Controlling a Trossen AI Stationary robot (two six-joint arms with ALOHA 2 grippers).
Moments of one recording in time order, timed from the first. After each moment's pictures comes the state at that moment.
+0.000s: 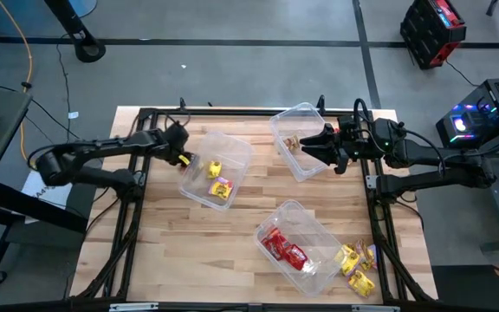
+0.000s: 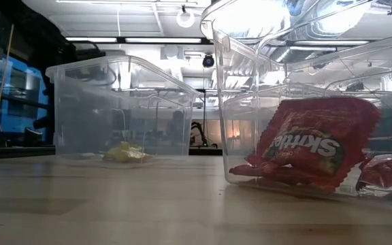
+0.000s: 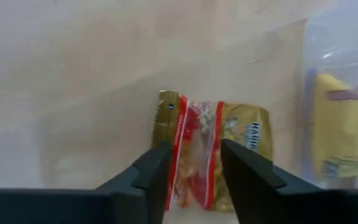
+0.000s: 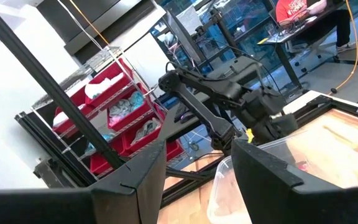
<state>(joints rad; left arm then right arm) 0.65 1.22 0.50 -0.48 0.04 -0.57 -0.12 0.86 0.82 0.12 -0.11 0.59</state>
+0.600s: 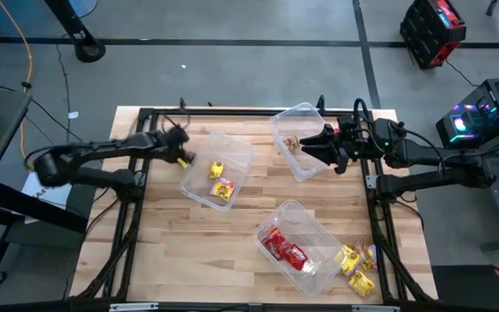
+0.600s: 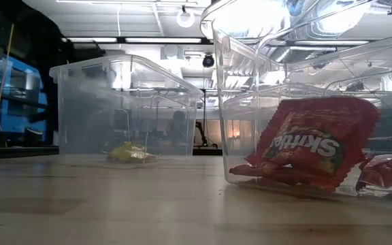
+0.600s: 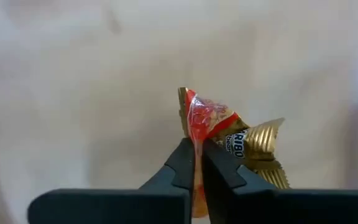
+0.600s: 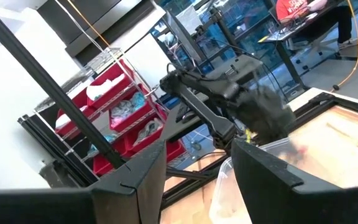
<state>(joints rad) 0.60 1.15 0.50 -0.53 -0.18 -0.61 -0.12 0.86 0.82 0.12 -0.11 0.62</state>
